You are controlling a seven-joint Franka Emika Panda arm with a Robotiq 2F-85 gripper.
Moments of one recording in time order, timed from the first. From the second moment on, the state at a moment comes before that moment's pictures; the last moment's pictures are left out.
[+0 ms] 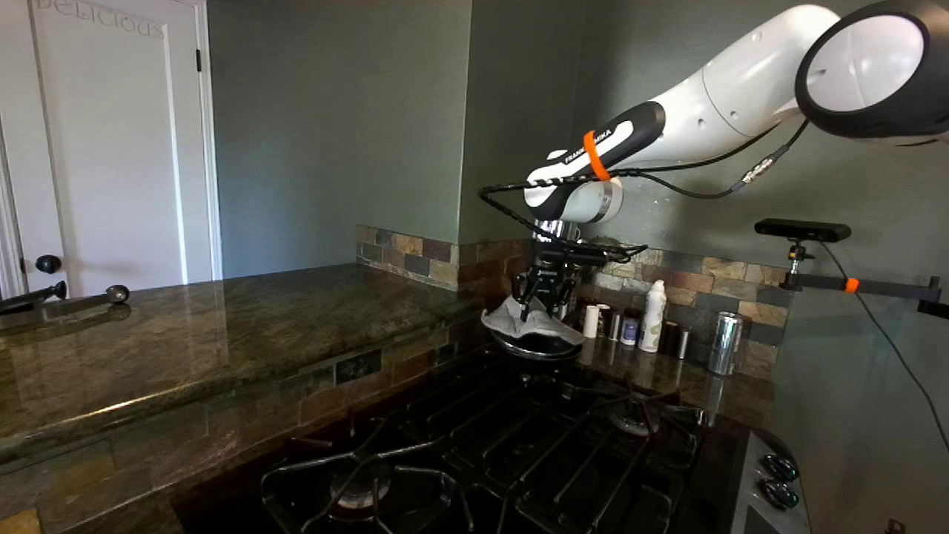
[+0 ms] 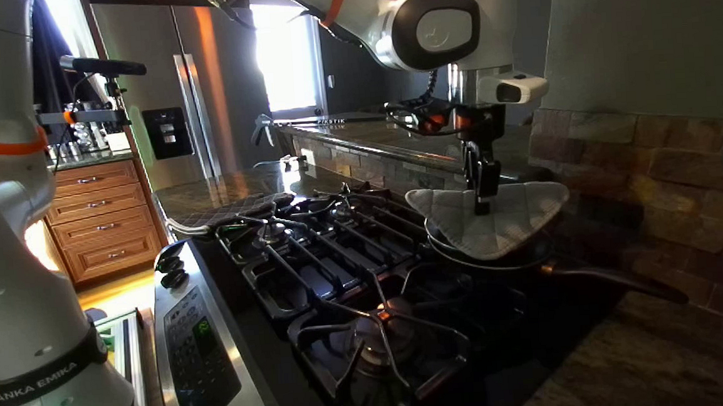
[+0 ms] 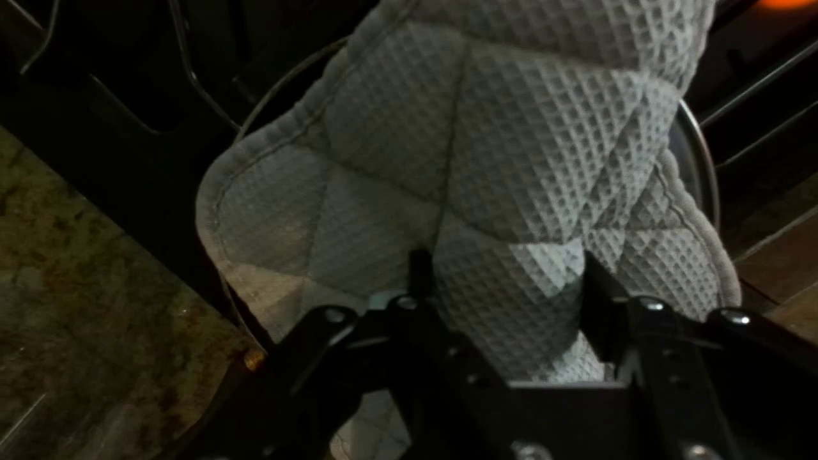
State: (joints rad) arm -0.19 0.29 -0.19 -1.80 0.11 2.17 0.24
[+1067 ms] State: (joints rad) arm -0.19 0.32 -0.19 -1.77 0.11 2.17 0.30
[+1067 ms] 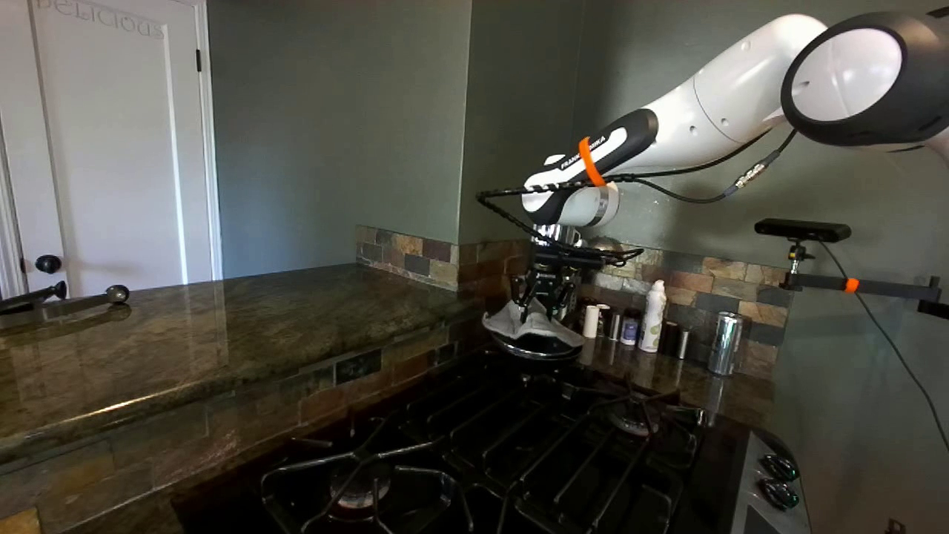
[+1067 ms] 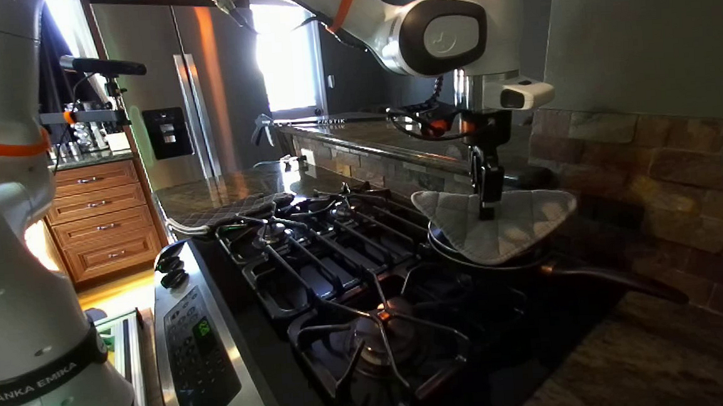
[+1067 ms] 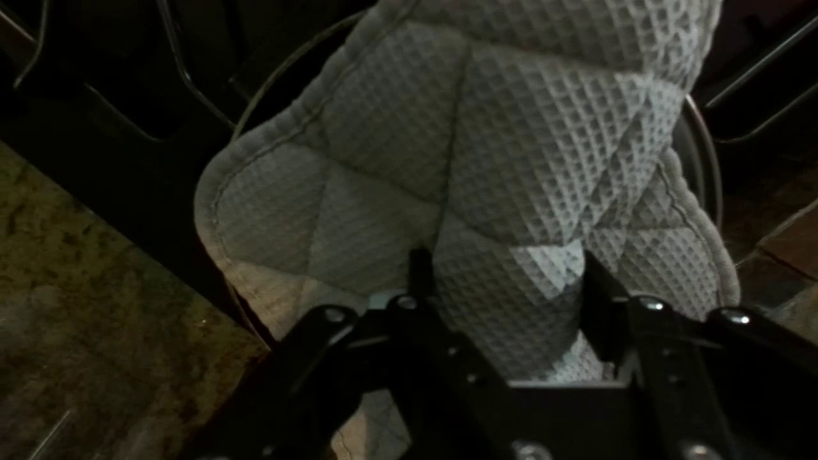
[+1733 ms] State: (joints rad) arm -0.19 0.33 -0.20 -1.77 0.10 2.17 0.31
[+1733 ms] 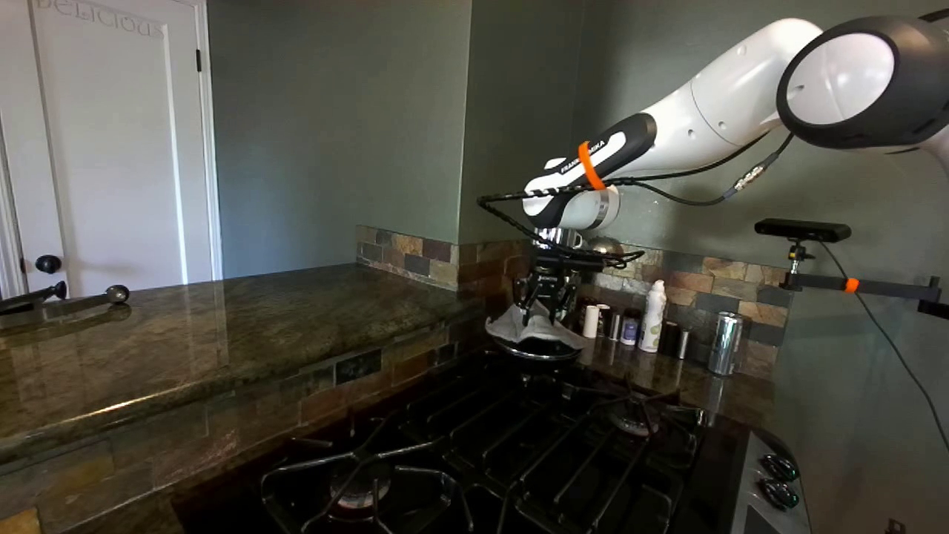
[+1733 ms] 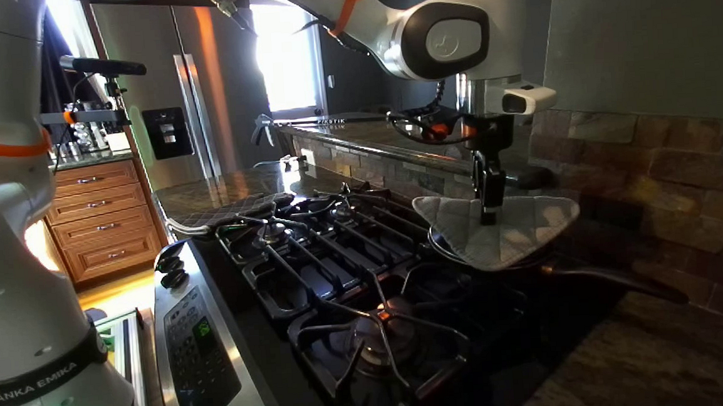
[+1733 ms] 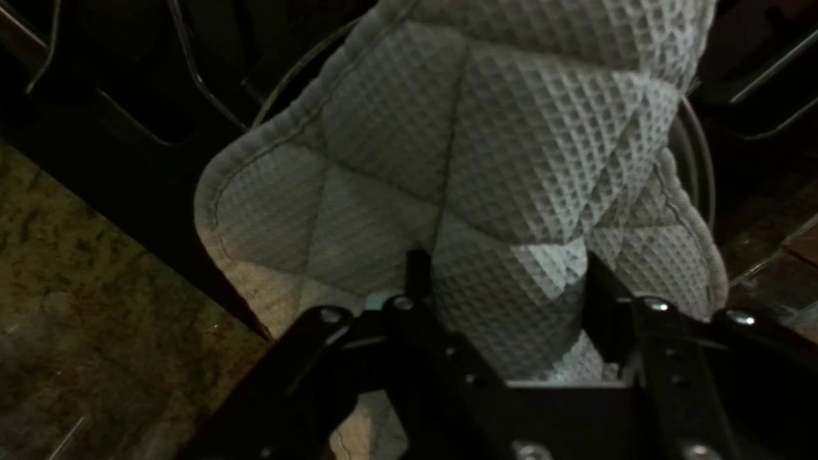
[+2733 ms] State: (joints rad) arm -0.19 0.32 -0.20 -1.75 0.09 2.17 0.31
